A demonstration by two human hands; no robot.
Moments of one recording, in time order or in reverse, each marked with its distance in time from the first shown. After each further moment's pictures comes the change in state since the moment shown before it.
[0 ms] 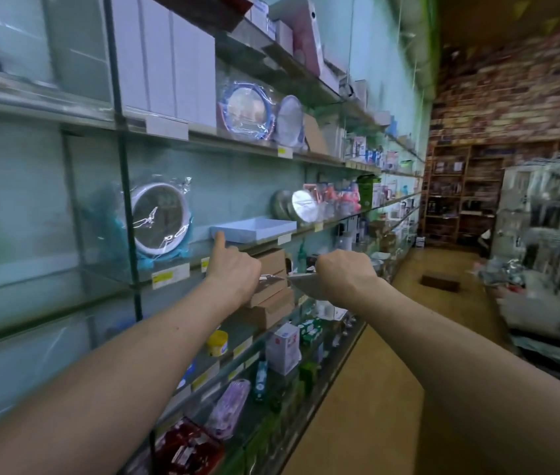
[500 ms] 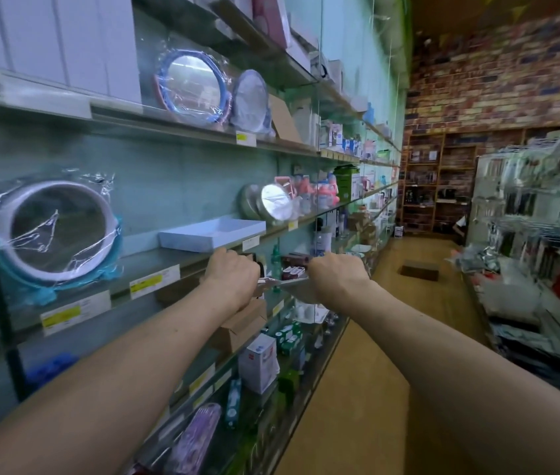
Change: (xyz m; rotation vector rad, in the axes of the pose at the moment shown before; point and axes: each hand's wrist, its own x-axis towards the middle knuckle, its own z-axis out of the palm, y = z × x) left_hand 0.142 0.065 0.031 -0.011 0.058 0.126; right_hand 0.113 0.080 0.066 -0.019 -0.026 0.047
